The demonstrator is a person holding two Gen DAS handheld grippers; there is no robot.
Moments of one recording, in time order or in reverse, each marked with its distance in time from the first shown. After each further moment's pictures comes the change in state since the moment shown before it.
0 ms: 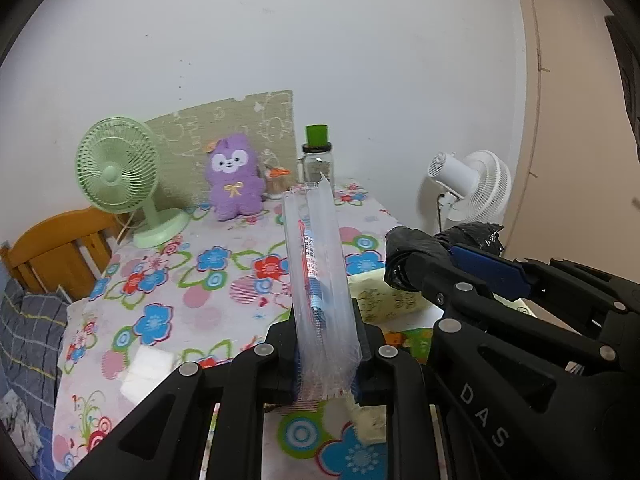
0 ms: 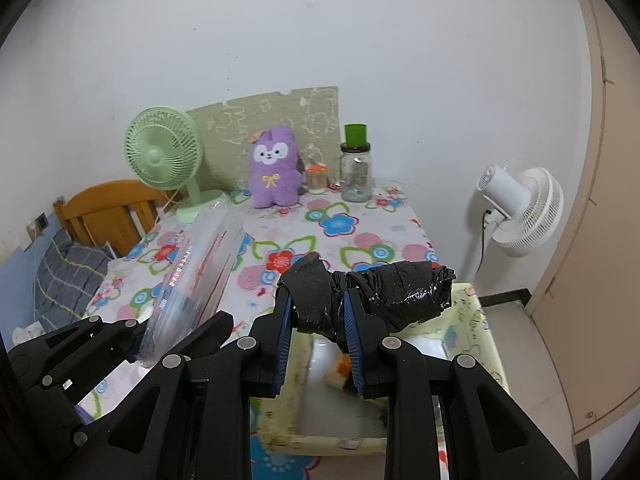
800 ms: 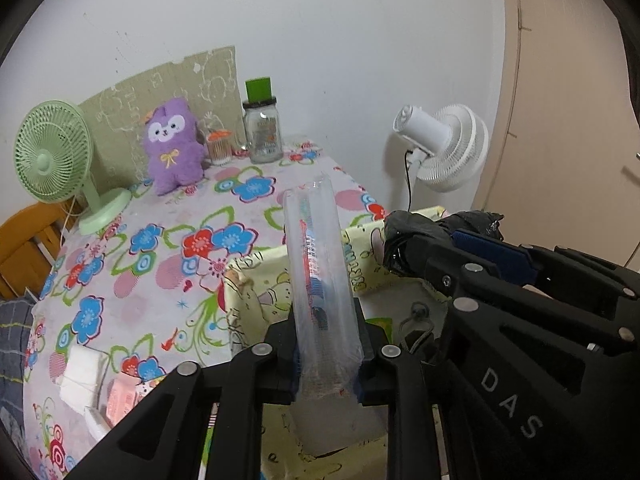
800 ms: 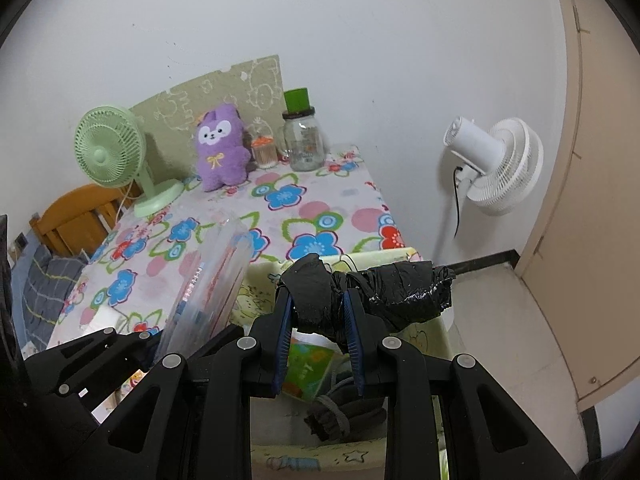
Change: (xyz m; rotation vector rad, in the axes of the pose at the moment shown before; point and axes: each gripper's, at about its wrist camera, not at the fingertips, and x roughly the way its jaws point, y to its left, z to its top) left arm 0.070 -0.052 -0.005 0.055 0.143 -0.082; right arm 0.045 -0.072 -0.017 0.109 0.100 -0.041
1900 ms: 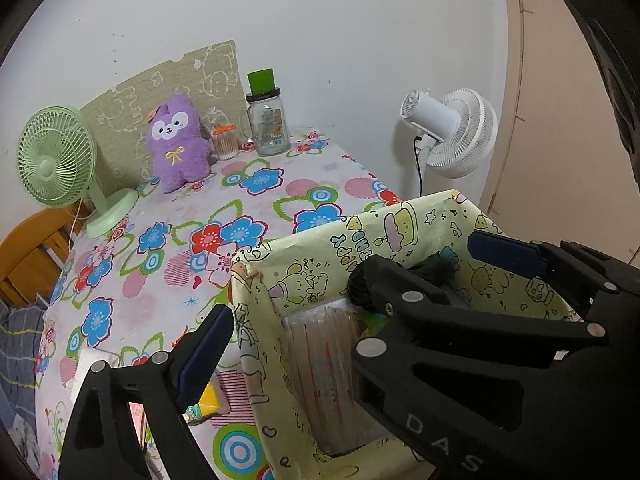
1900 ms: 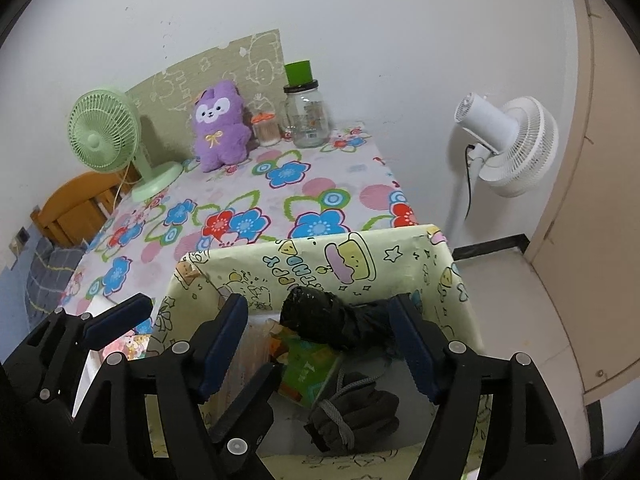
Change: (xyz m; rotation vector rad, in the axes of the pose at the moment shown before) left arm 0.002 -0.001 -0.004 0.032 0.020 0.041; right arm 0.021 0.002 -0.005 0.005 0.045 0.015
